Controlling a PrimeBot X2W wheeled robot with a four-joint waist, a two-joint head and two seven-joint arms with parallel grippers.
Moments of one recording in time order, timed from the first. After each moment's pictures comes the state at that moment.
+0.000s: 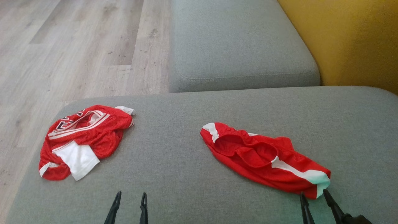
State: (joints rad) left arm 0.24 0.06 -0.22 0.17 -0.06 0.09 -0.26; right arm 0.28 -0.04 0.03 0.24 0.07 0.12 -0.26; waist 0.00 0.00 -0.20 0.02
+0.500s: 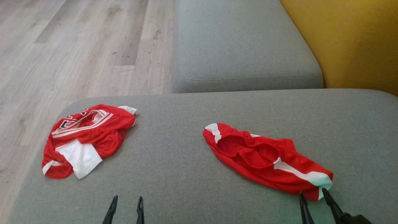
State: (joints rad) left arm 0.25 0.06 -0.20 0.21 -0.04 0.09 -0.26; right arm 0.28 -0.04 0.04 0.23 0.06 0.12 -0.26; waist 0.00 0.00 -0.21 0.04
